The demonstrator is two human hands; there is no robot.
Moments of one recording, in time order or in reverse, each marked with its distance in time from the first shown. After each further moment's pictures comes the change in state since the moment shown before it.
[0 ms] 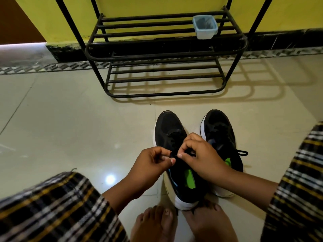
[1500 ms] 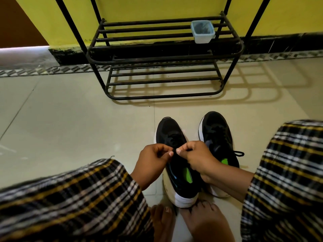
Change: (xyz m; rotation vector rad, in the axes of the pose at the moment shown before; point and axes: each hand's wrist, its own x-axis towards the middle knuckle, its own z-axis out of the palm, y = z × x) left_hand 0.018 -0.005 0.012 0.211 0.155 0.042; right_hand 0.009 -0.002 0.015 0.427 0.059 0.526
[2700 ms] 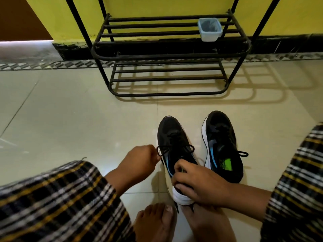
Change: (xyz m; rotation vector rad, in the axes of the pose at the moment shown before) left_hand -0.004 0.003 -0.041 0.785 -0.152 0.058; right_hand -0.027 0.032 -0.012 -0.922 -0.425 -0.926
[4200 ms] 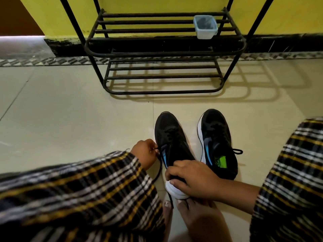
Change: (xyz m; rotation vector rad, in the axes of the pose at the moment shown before) left_hand 0.035 -0.002 0.035 -0.267 0.098 -0.126; right_hand 0.007 0.001 0.001 -0.037 -0.091 0.169
